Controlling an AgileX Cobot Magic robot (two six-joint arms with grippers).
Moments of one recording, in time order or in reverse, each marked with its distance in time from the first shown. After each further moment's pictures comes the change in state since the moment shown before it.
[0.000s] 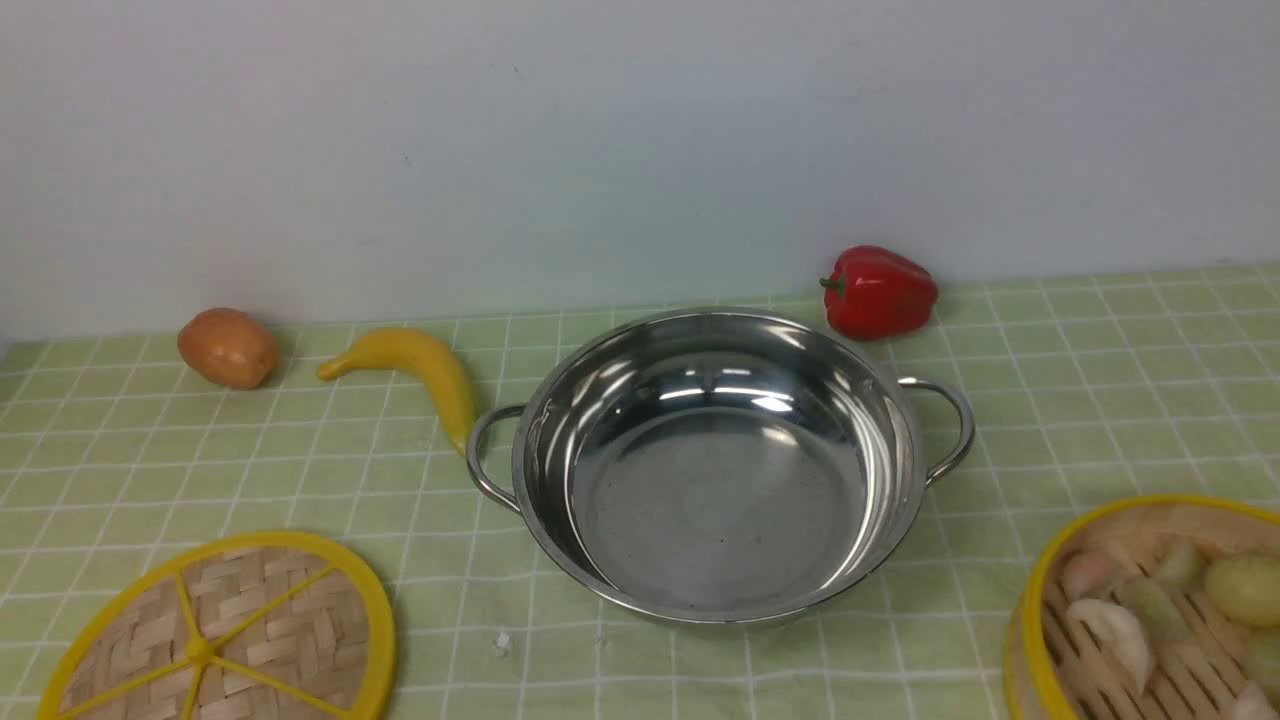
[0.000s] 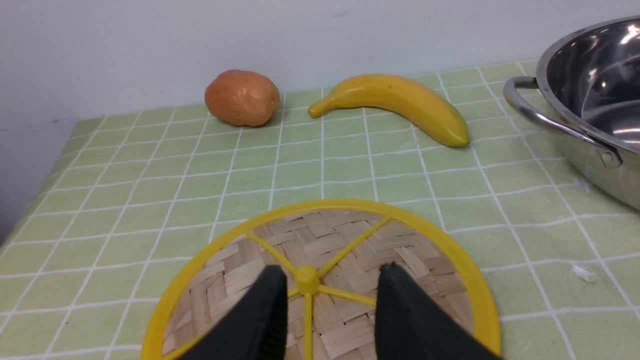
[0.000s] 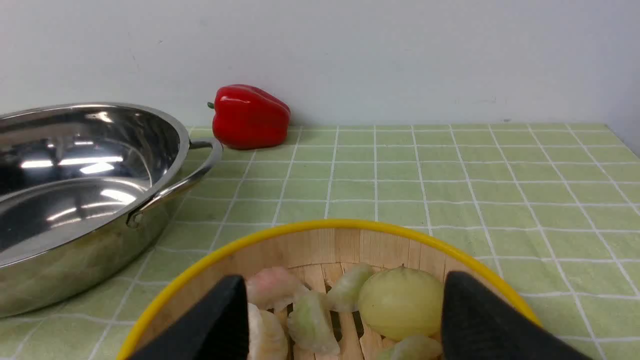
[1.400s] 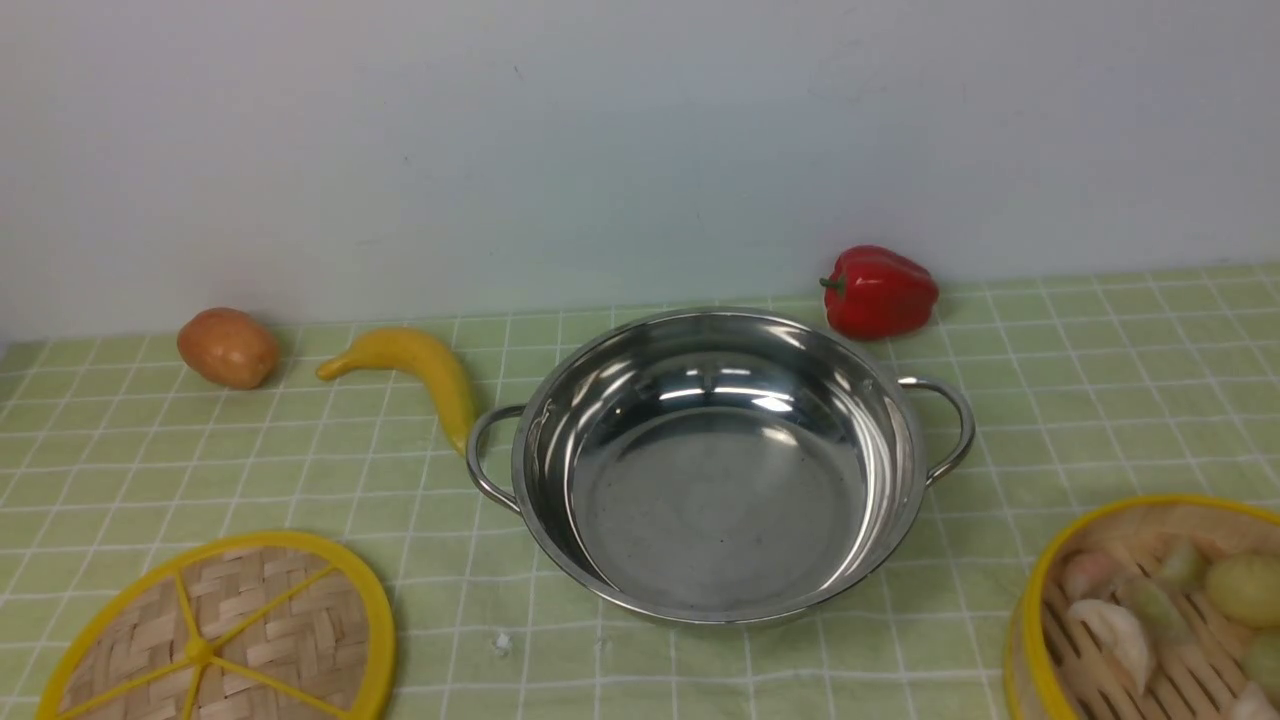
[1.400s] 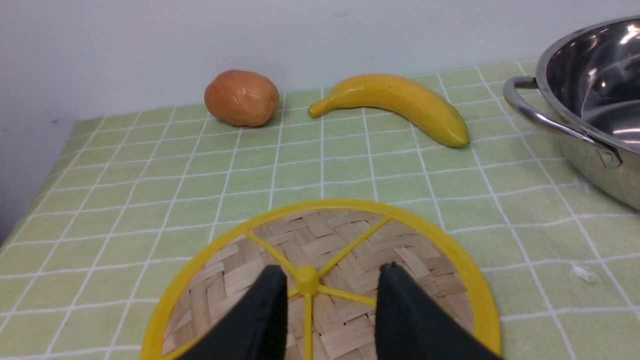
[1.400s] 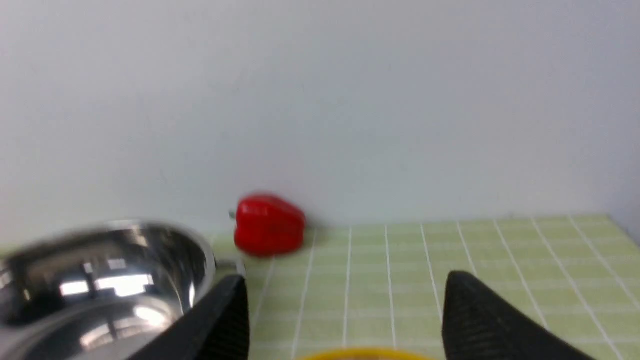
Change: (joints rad) right arm 0.000 -0.001 -0.140 0.045 -0.066 0.023; left arm 0.000 0.000 0.000 0.000 0.000 0.000
